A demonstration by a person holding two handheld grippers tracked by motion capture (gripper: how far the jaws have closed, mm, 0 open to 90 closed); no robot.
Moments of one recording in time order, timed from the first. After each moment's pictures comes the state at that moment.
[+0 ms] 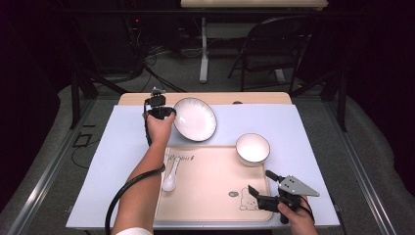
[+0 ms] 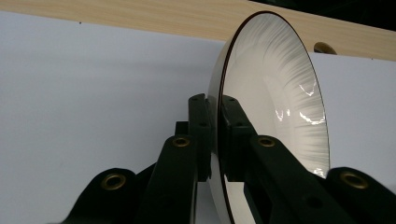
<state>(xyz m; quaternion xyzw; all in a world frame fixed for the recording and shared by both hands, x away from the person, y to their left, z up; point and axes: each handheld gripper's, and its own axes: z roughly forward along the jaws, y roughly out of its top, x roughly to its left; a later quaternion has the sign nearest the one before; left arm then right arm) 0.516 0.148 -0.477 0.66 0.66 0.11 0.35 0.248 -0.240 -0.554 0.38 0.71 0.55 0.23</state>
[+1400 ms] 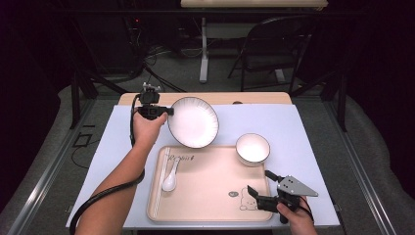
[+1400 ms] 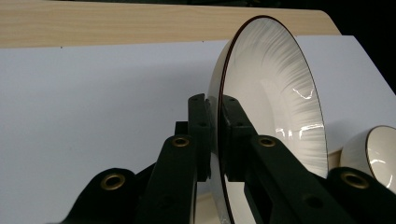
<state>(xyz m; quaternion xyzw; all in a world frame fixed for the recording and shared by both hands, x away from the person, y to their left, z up) 0.466 0.160 -0.420 0.72 0.58 0.09 0.38 0.248 -0.238 -0.554 0.37 0.71 0.55 0.24</state>
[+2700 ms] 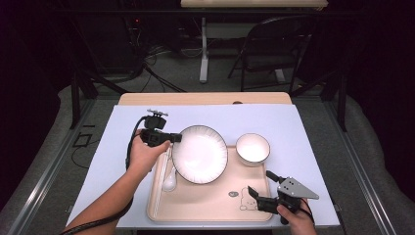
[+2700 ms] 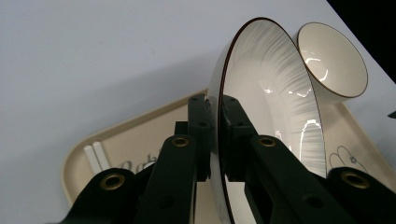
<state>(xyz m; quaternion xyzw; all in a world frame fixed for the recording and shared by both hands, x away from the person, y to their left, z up) 0.394 0.145 -0.440 0.79 0.49 0.02 0.37 0.243 -0.238 -0.553 0.37 0.71 0.54 0.25</state>
